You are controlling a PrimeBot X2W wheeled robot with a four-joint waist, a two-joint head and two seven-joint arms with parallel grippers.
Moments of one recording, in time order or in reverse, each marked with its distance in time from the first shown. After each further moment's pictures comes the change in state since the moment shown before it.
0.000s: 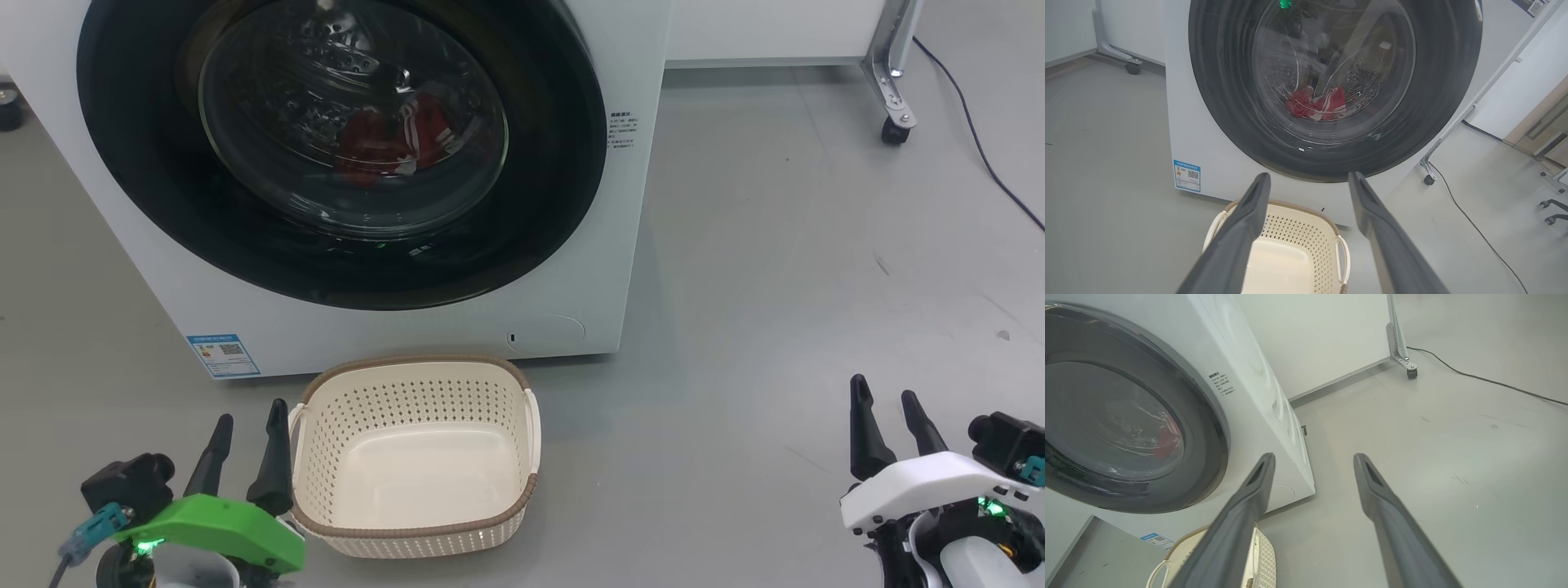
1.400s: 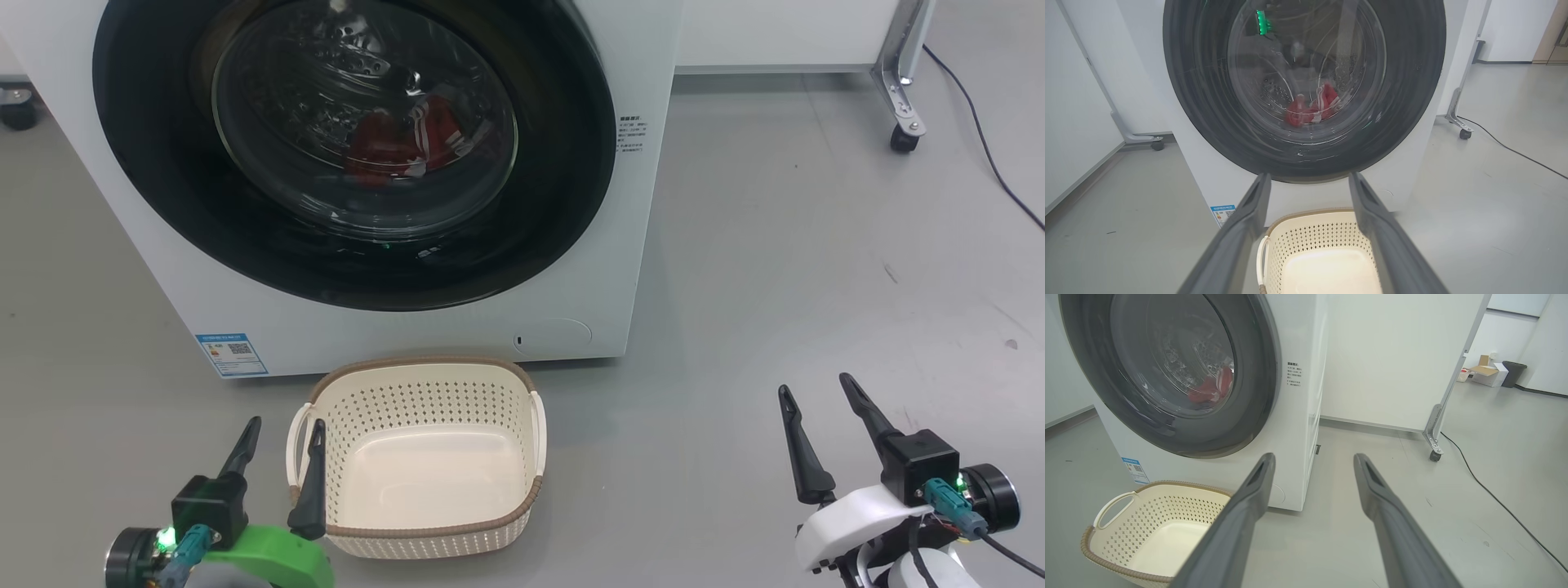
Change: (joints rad) left arm -0.001 -0.002 -0.077 0.061 0.400 0.095 -0.101; right arm 0.001 -0.026 0.131 -0.011 -0.444 -0.095 -0.106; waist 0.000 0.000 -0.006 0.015
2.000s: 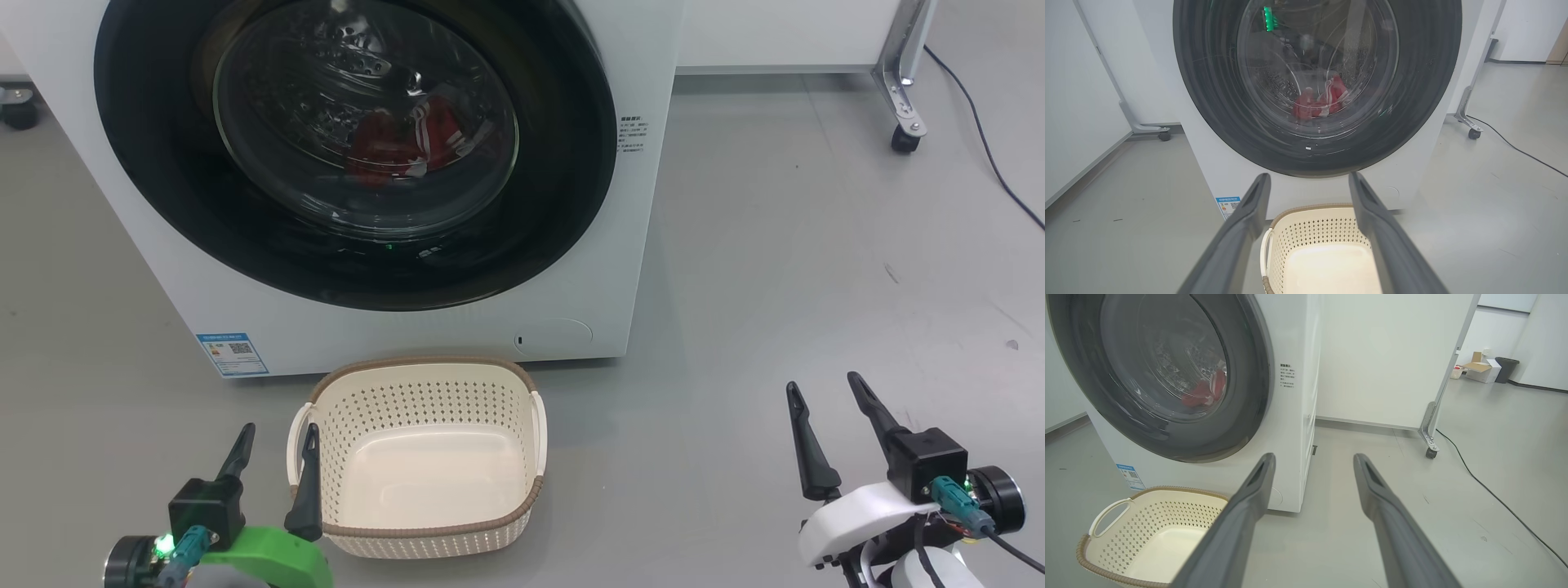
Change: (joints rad) left arm 0.000 -0.019 0.026 0.032 0.000 0.010 0.000; right arm 0.002 0.013 -0.027 0.005 0.001 0.000 0.000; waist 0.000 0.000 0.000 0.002
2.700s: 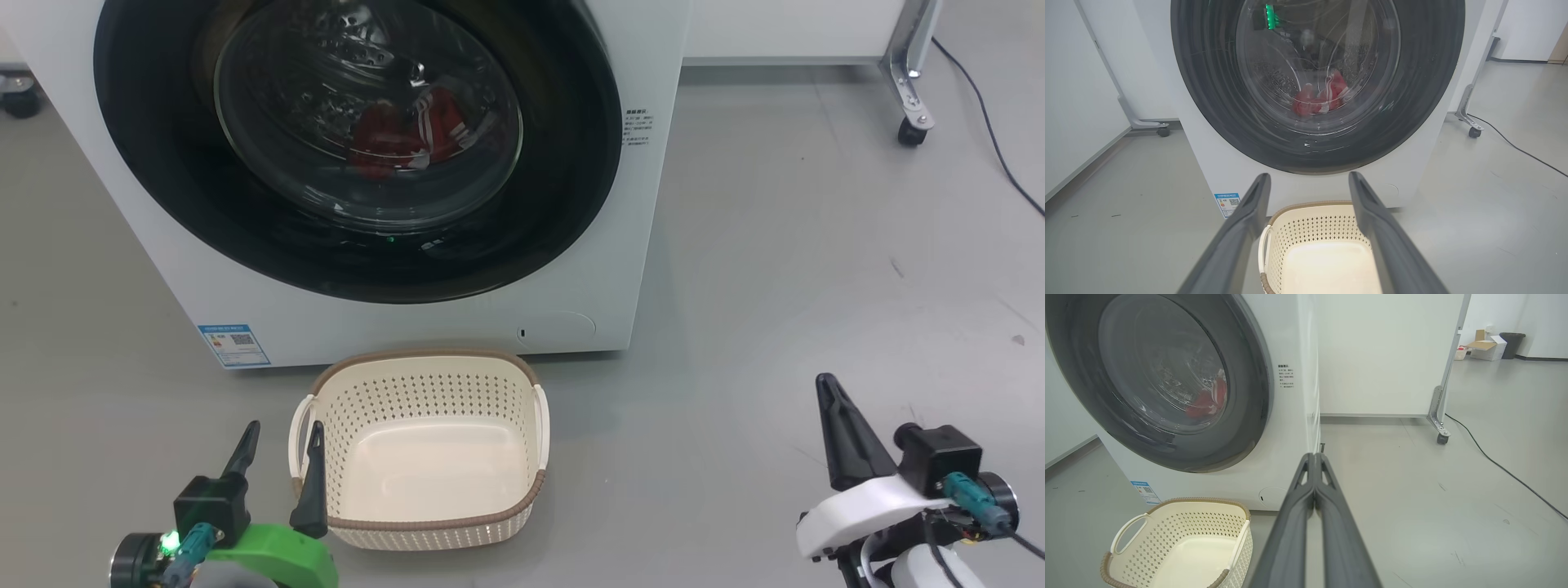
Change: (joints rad) left arm -0.003 -0.009 -0.001 0.003 0.000 0.002 0.000; right arm 0.001 0.032 -0.027 -0.001 0.065 0.019 0.000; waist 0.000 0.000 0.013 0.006
